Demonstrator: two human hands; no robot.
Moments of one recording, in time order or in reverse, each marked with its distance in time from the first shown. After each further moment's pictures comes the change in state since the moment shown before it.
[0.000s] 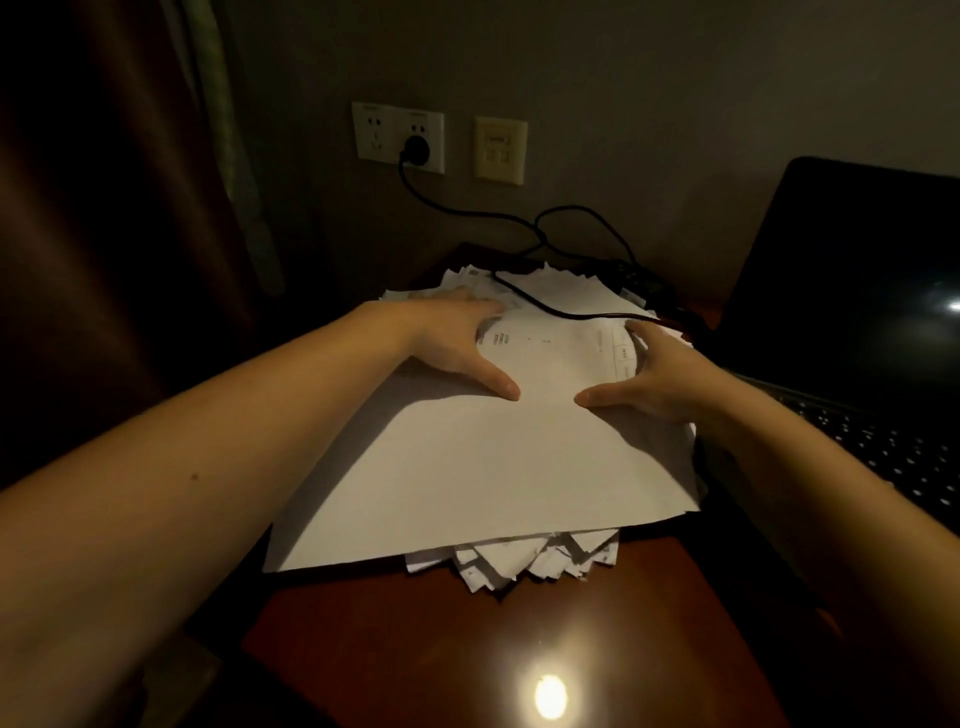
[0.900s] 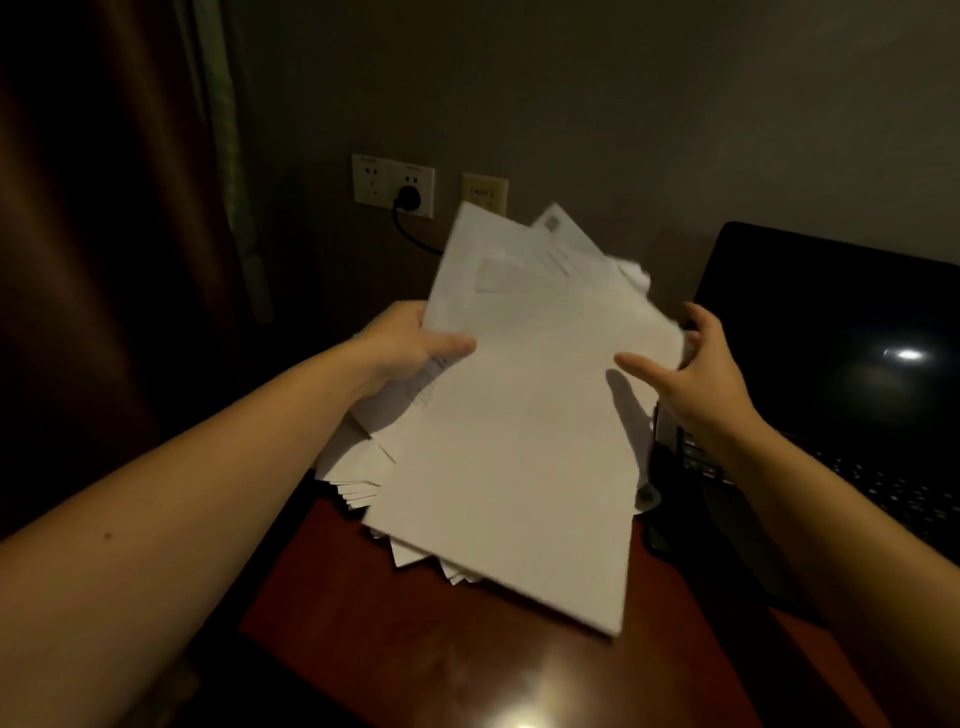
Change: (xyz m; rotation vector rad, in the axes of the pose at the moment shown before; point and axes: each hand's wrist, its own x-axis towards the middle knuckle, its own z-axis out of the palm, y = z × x) left_hand -0.045 0.004 0.007 -1.160 0.383 -0.033; right_hand -0.046 0.022 -0.032 0.498 0.466 -0.214
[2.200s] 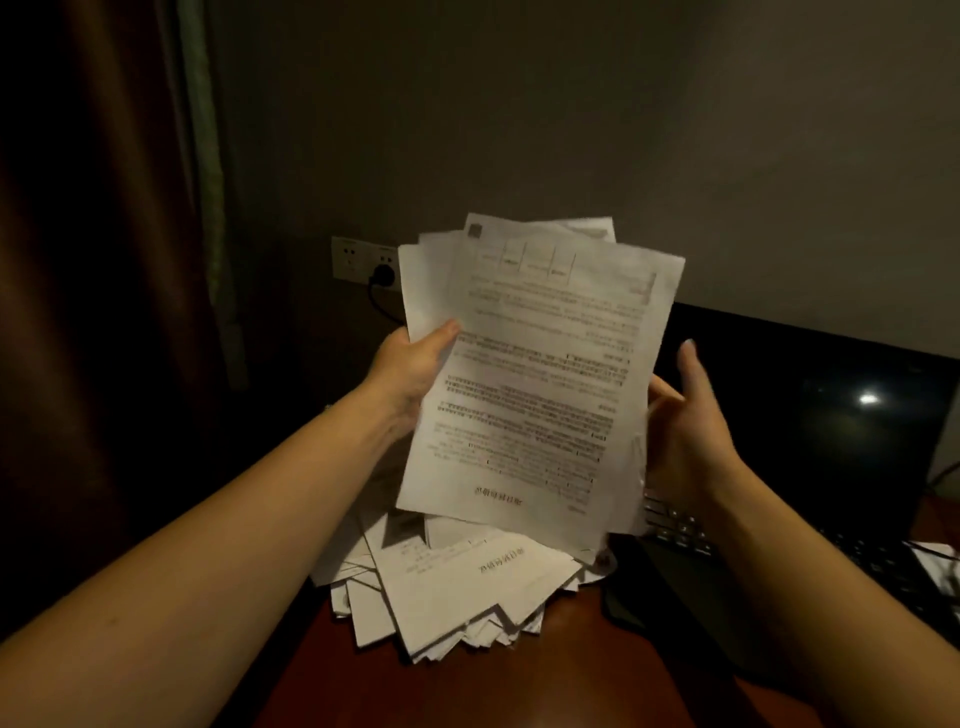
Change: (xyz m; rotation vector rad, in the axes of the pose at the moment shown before) left_hand -0.002 0.068 0.029 -0.601 0.136 0.003; right_hand -0.007 -0.035 -0.038 0.747 -0.316 0.190
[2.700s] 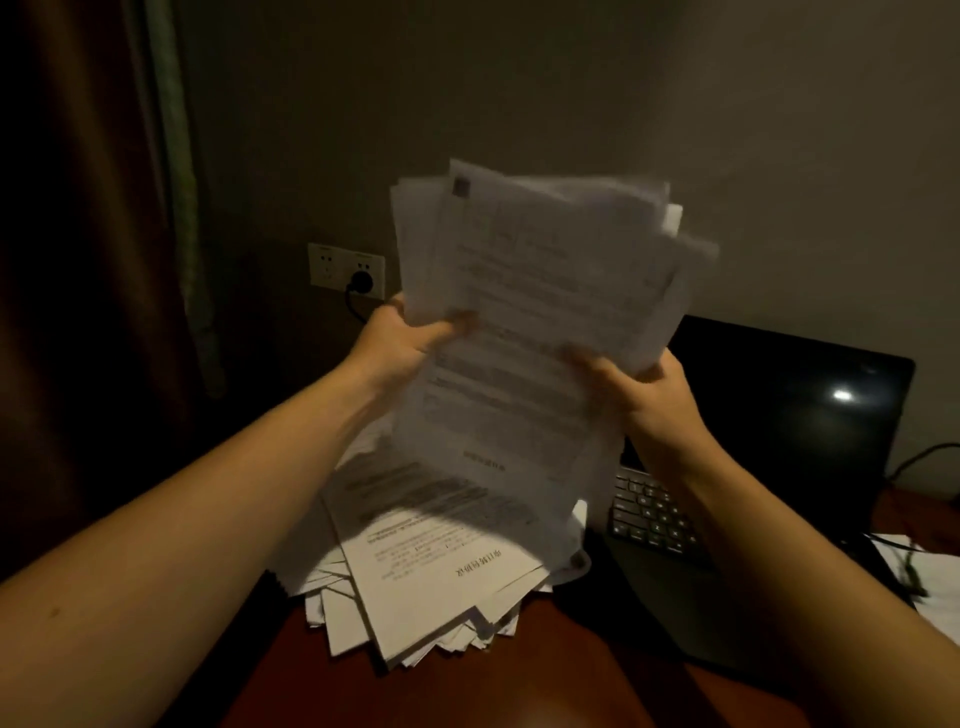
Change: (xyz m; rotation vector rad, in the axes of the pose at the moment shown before) left_hand -0.004 0.027 0.014 0.188 -0.104 0.211; right_hand 0.004 -0.021 0.010 -0.245 0.039 -0.438
